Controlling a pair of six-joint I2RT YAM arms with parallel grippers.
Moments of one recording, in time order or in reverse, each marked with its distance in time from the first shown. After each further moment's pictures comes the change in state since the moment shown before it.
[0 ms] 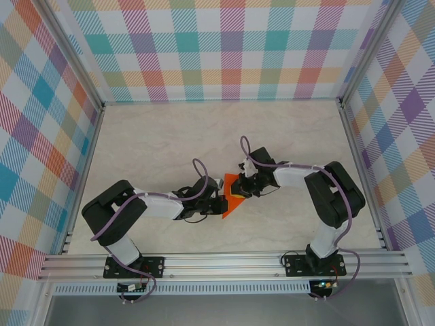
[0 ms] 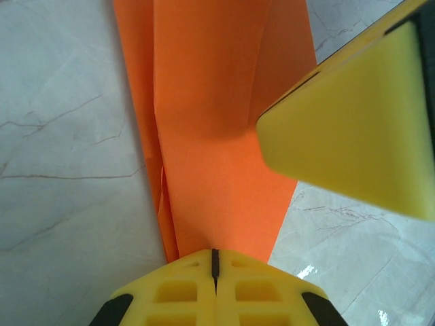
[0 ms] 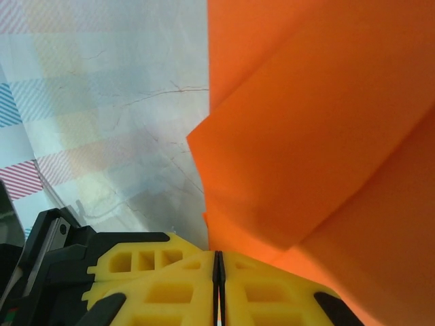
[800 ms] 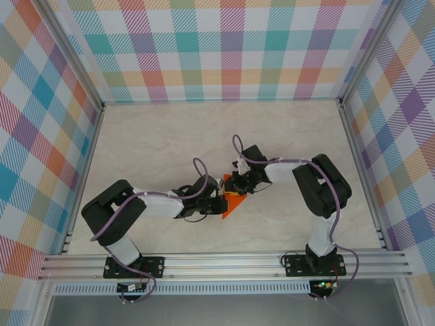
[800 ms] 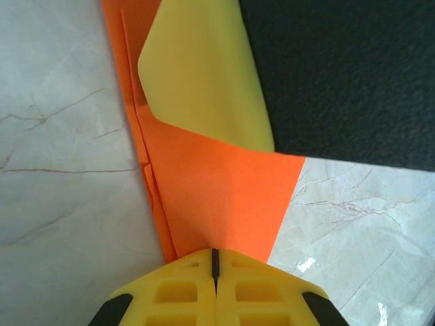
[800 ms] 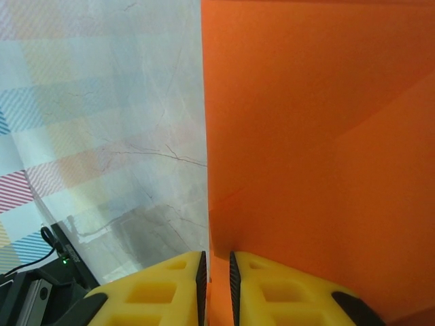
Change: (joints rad) left arm 0.007 -0.004 0.018 -0.048 0.016 0.008; right arm 0.013 0.129 0.111 -0.003 0.042 -0.002
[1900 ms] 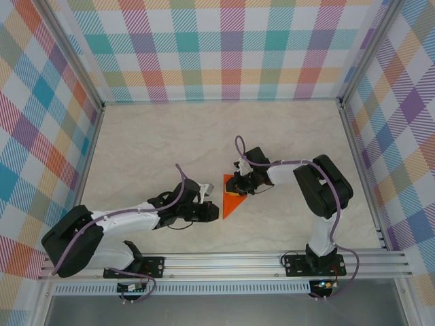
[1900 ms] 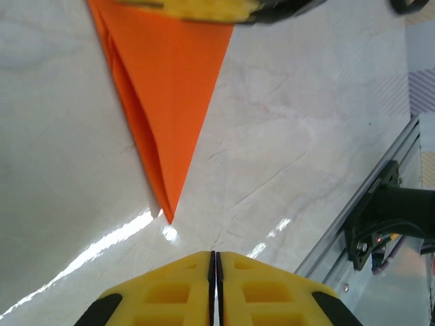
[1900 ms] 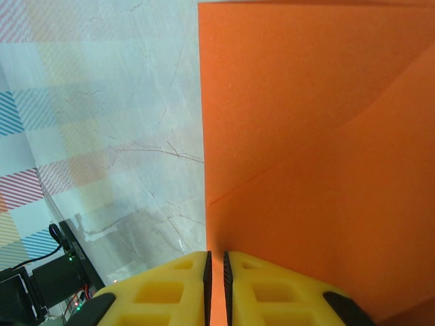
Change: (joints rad) left arm 0.021 -0.375 -0.158 -0.114 0.152 -0.007; right arm -0.004 0.006 -0.064 0.112 -0.042 0.008
